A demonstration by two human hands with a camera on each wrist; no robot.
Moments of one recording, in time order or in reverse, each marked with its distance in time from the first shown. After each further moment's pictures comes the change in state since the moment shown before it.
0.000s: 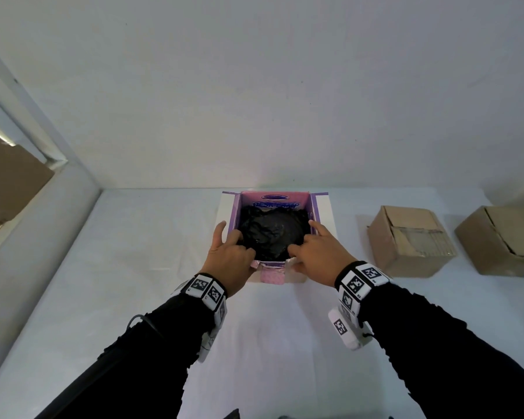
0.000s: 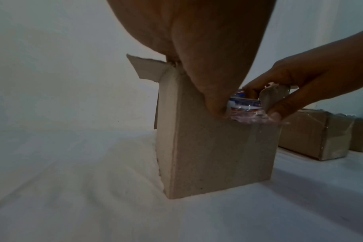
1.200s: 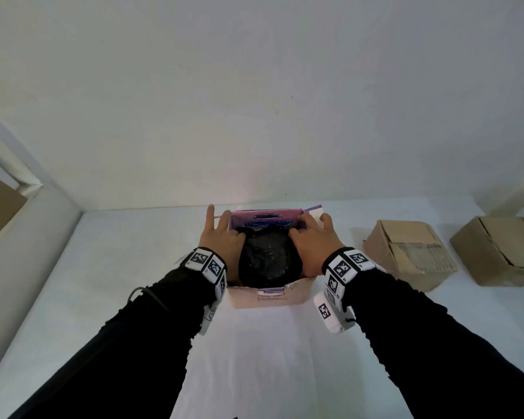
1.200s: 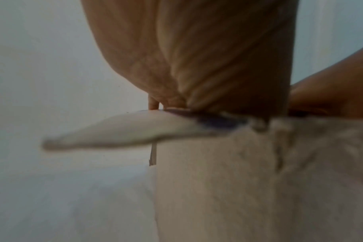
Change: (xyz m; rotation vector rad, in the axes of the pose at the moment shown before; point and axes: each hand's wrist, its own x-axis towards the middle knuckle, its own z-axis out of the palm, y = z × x) left_hand 0.076 -0.038 -0.023 0.124 -0.222 0.027; right_hand 0.048 0.029 -0.020 0.014 -0.122 0.238
